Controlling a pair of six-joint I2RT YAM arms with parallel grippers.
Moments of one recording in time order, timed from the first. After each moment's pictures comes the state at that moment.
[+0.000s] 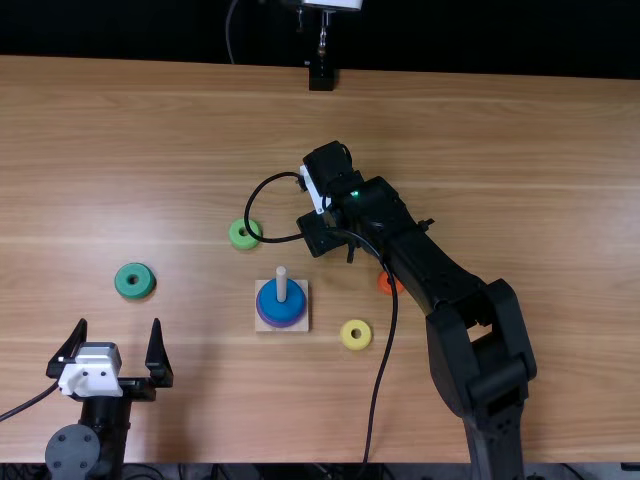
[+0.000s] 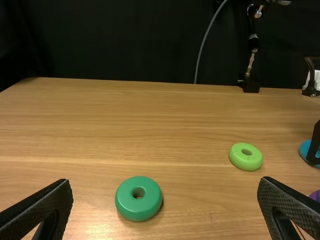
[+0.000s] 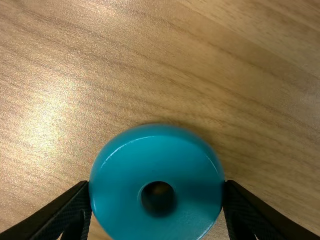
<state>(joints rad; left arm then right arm) -0.01 0.01 0.03 -0.10 -0.02 -0.08 0.48 2.25 1.75 -0.73 0.02 -0.04</state>
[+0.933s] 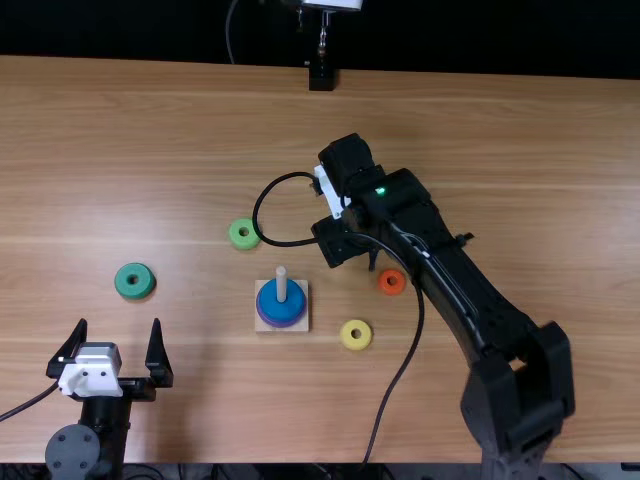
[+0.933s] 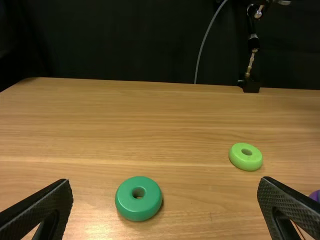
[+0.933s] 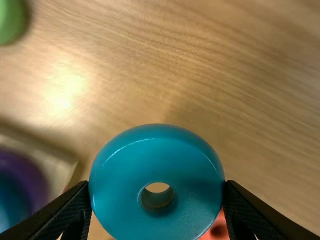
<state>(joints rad) -0.01 0.01 0.03 -0.10 -0.02 -0.08 0.48 2.03 1.77 -1.03 0.00 -0.04</state>
